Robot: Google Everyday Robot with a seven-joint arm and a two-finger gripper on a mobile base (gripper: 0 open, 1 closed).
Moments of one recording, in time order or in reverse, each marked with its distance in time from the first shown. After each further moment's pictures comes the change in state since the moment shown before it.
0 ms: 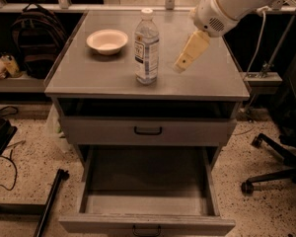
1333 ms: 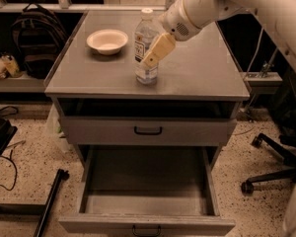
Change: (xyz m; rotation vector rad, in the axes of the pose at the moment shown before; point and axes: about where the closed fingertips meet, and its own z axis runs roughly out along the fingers) arm -0.059 -0.001 0.070 -0.083 -0.190 0.027
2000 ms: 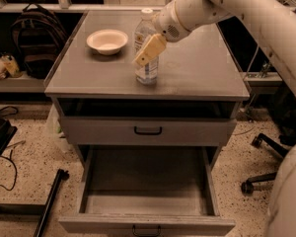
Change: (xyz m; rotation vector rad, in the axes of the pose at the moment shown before) arm -0.012 -0.010 0.027 -0.006 -0.064 -0.009
